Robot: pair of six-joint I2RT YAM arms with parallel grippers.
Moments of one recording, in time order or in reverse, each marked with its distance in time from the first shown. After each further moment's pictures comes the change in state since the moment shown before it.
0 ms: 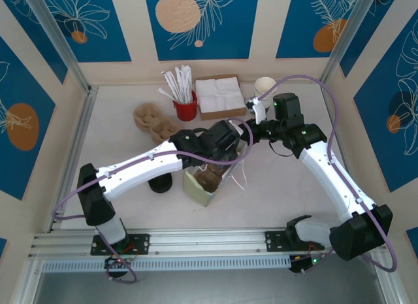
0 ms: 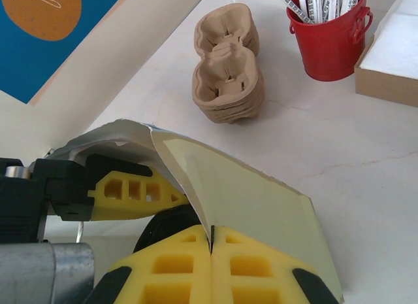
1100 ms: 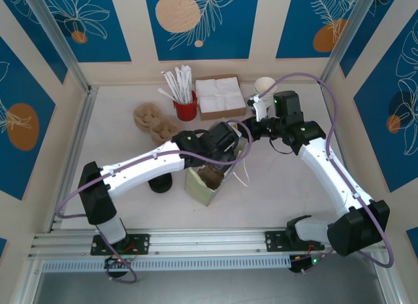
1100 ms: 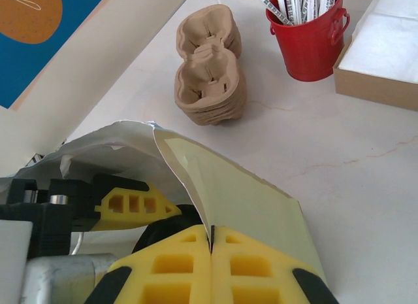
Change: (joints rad) left arm 0.032 0.012 -0.056 0.024 0.039 -0.004; right arm -0.024 0.039 0.021 -0.002 0.019 -0.015
